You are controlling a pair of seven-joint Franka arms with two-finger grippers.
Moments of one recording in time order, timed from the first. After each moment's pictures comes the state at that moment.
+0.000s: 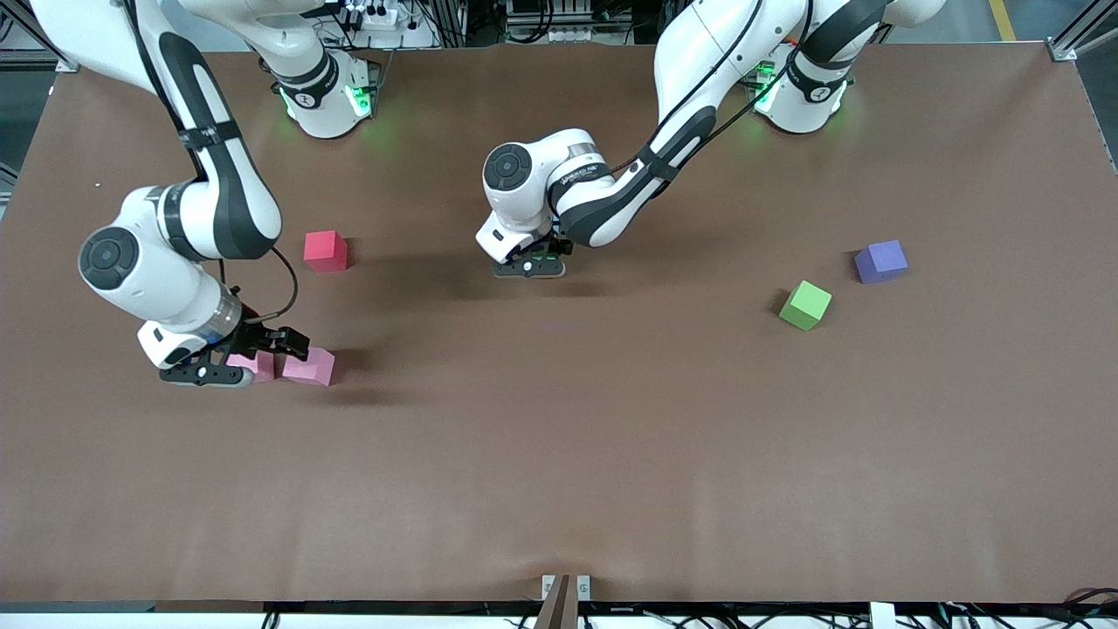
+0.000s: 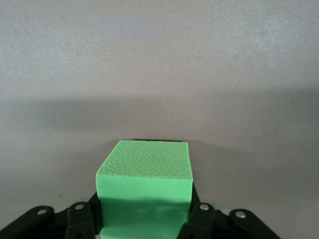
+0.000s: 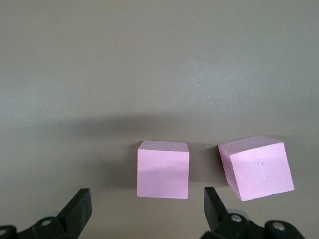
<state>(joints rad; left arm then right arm) -0.65 0.82 -0.42 -1.49 0.32 2.13 -1.12 0.09 0.32 -0.02 -2.01 0.08 2.38 0.08</state>
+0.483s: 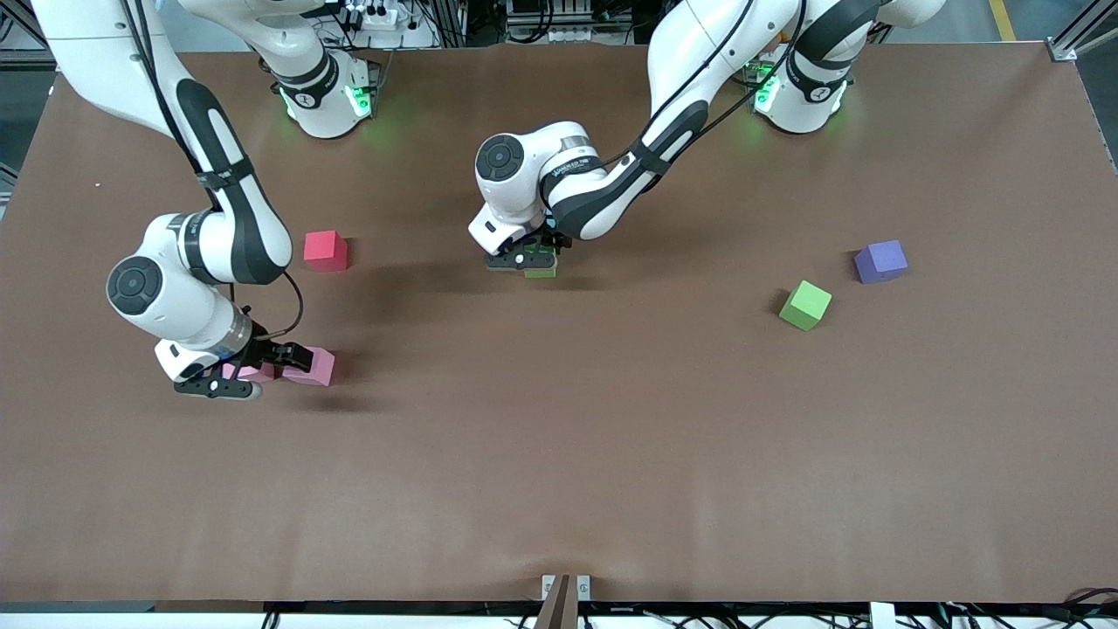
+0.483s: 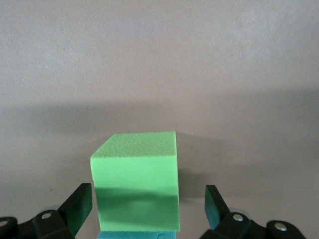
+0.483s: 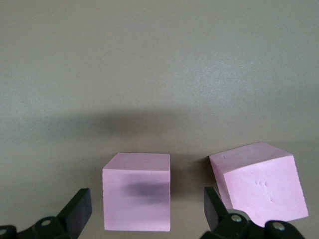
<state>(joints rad) -0.67 0.82 -0.42 -1.47 0.32 2.13 -1.12 0.09 0.42 -0.05 -2.01 0.08 2.46 0.07</state>
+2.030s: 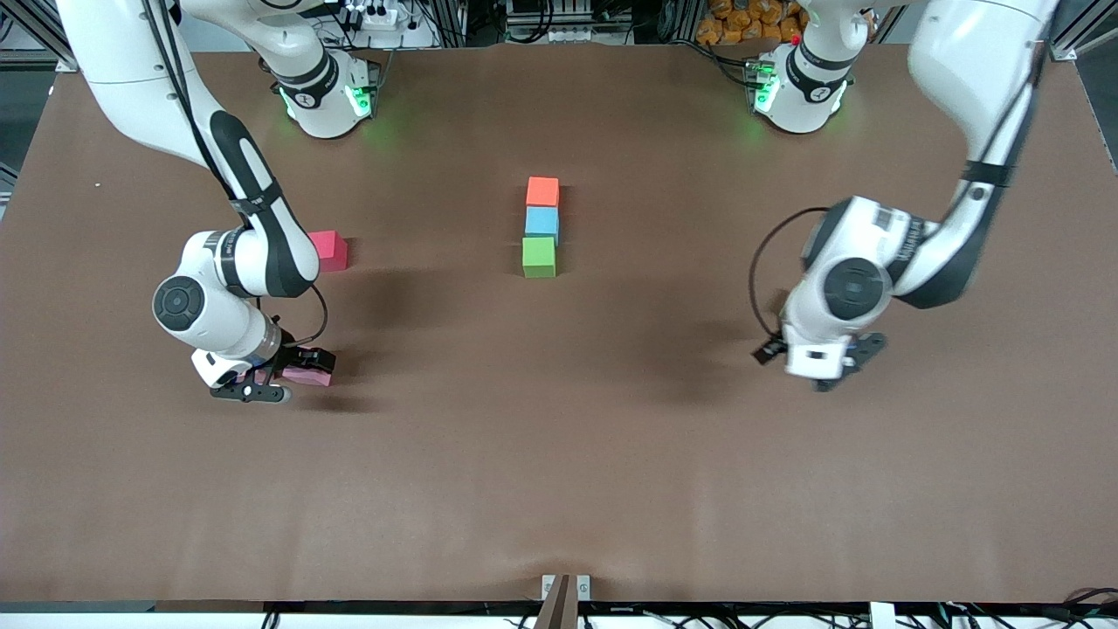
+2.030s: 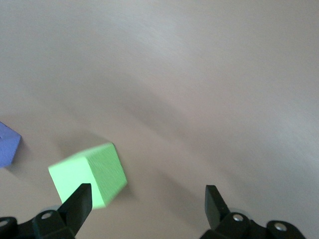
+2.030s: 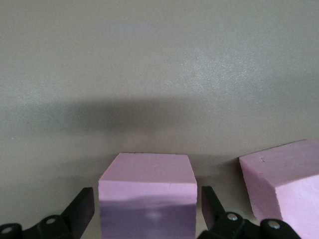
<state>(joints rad) 0.14 0.46 -0.40 -1.88 0.32 2.12 -1.13 0.15 0.51 -0.08 -2.00 0.11 2.51 0.07</state>
